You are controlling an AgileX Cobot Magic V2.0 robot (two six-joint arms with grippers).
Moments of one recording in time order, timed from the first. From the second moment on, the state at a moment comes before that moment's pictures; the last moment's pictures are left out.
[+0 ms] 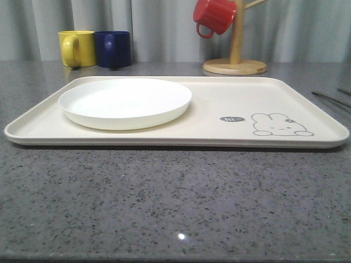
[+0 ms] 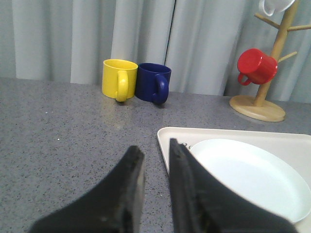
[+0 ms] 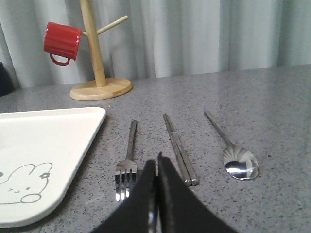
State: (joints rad) left arm -0.17 0.32 -0.33 -0.47 0.13 0.33; right arm -0.03 -0.01 0.03 0.00 0.03 0.12
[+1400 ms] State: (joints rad) left arm -0.17 0.31 -0.33 -0.47 0.13 0.33; right arm -0.03 0.76 -0.73 0.05 0.67 0.12
